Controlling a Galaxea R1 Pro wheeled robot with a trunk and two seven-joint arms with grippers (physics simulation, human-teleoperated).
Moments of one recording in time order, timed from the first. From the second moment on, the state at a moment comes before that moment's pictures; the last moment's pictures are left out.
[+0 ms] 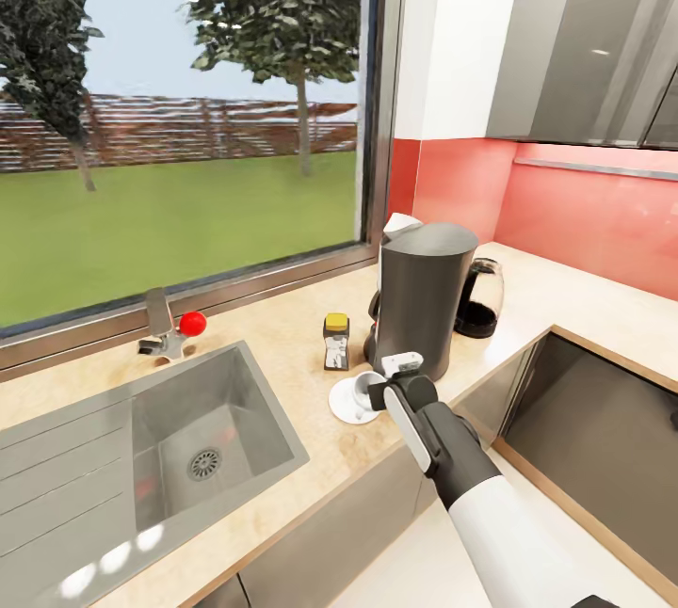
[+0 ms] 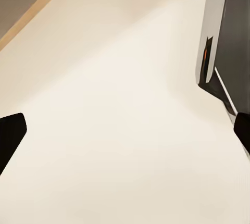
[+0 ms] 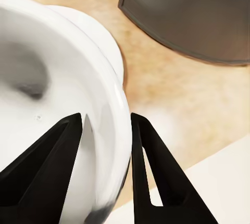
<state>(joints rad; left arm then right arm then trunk) 0.06 0.13 -0.19 -0.01 0.20 -0.13 0.16 -0.73 0.15 0.31 -1.03 -0.19 0.93 -0.33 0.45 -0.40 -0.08</state>
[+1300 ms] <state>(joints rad) 0.06 0.12 -0.19 -0.01 0.20 -0.12 0.16 -0.73 0.15 0.31 -1.00 -0.19 0.93 -0.33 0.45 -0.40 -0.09</state>
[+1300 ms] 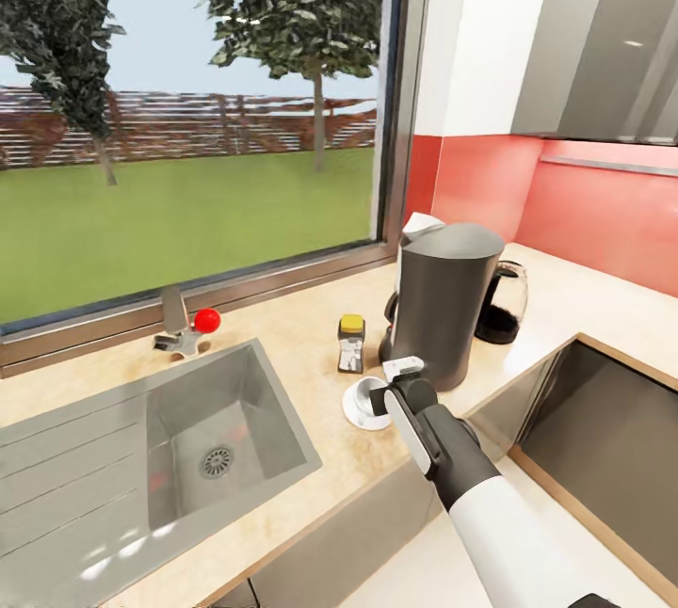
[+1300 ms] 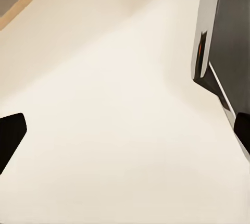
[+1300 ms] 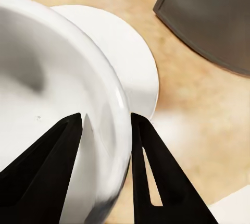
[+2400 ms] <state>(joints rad) 0.06 0.12 -0.19 -0.01 0.20 -0.12 0.16 -0.73 0.09 0.31 -1.00 -0.19 0.92 -0.33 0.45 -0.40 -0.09</state>
